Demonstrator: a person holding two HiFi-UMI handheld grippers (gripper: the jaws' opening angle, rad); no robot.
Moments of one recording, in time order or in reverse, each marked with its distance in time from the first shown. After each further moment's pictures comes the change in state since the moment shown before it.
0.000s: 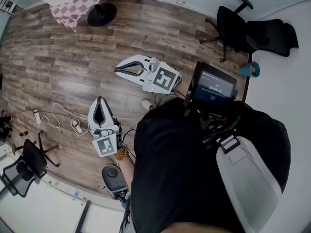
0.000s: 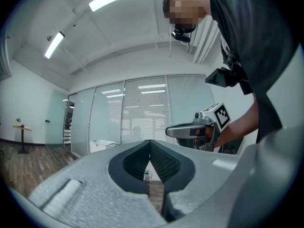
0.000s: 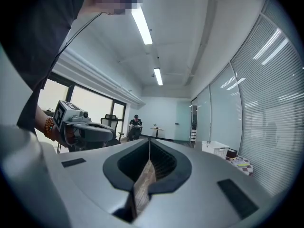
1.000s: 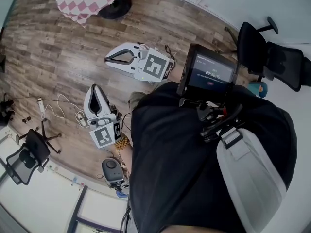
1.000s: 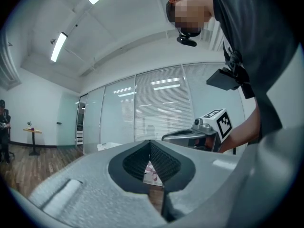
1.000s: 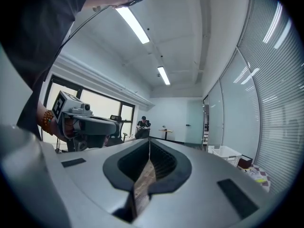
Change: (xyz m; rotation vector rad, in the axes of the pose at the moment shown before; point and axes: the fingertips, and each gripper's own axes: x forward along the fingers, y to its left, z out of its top) left arm 0.250 0.106 -0.002 0.001 0.028 0.167; right arm 0.126 -0.241 -0.033 0.000 -0.030 0.186
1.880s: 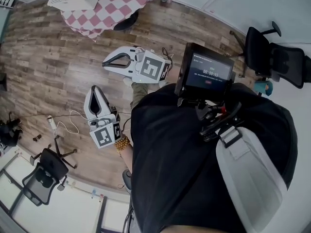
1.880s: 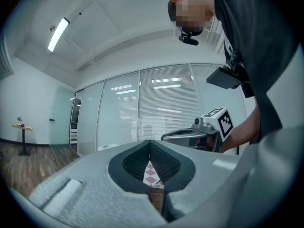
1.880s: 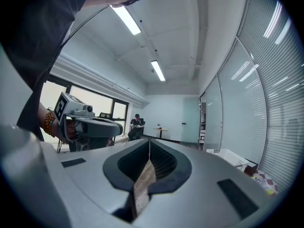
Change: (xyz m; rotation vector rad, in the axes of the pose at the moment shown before) left arm 0.120 0.183 -0.009 -0.024 0.001 -0.073; right arm 0.174 -0.120 -0.002 0.012 0.023 -0.042
